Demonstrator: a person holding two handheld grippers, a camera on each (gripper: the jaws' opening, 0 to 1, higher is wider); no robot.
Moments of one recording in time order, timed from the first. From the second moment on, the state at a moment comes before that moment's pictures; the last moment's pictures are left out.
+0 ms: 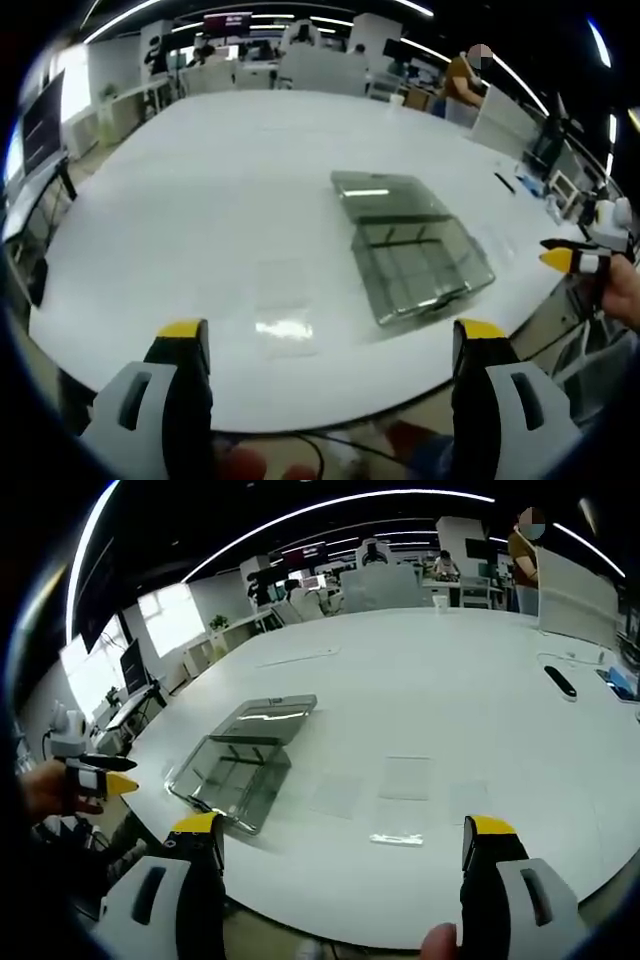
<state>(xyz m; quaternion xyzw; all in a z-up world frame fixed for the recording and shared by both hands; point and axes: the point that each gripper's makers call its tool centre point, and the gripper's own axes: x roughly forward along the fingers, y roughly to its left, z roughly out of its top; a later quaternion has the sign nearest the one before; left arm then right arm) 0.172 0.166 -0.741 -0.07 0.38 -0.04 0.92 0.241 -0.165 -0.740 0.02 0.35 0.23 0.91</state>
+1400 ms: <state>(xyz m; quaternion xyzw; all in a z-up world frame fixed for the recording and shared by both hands) 0.176 0.159 -0.738 -0.07 0.38 -0.05 0.92 0.241 -0.170 -0.738 0.02 0.35 0.23 0.91</state>
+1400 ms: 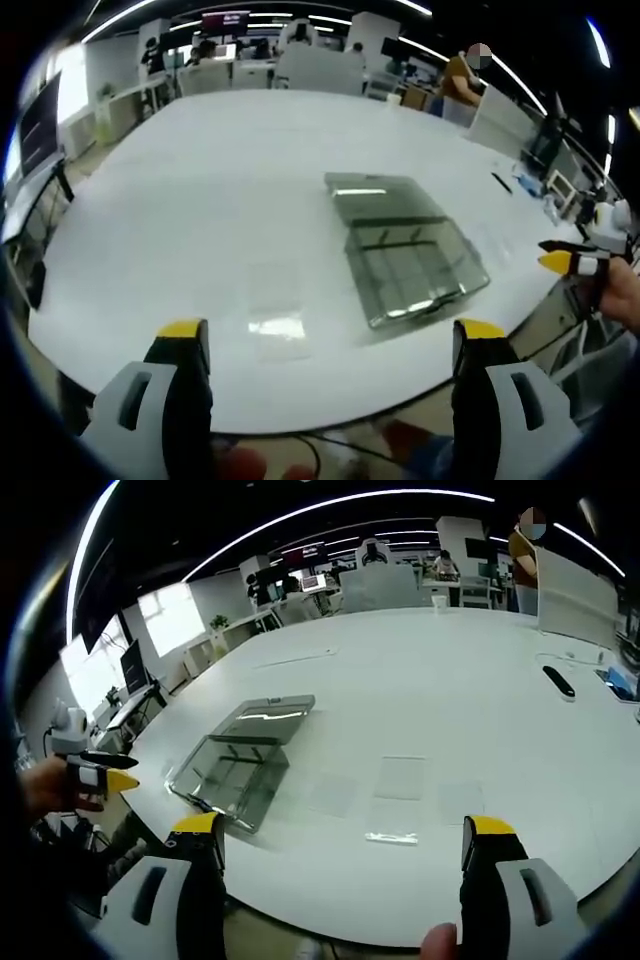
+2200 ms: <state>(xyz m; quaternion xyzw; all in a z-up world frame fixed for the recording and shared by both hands) 0.170 0.160 -0.737 -0.08 0.38 -0.05 0.92 0.236 -0.170 -0.739 0.02 0.35 0.23 0.91</state>
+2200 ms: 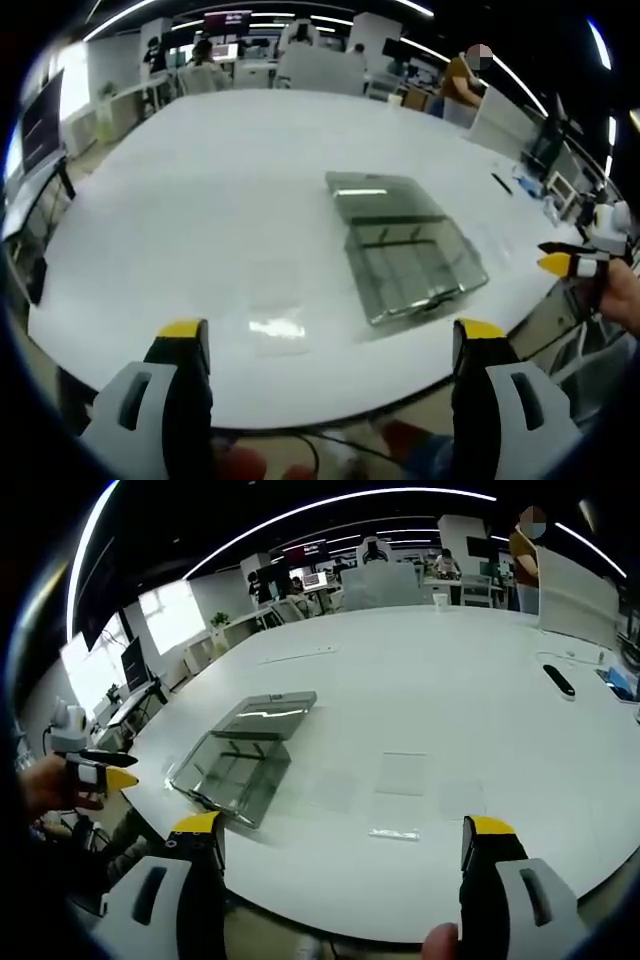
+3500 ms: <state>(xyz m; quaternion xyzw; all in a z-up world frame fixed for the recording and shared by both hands) 0.169 0.161 -0.740 -0.08 0.39 -0.04 0.92 0.238 -0.174 -0.742 0.01 0.36 0.23 0.91</state>
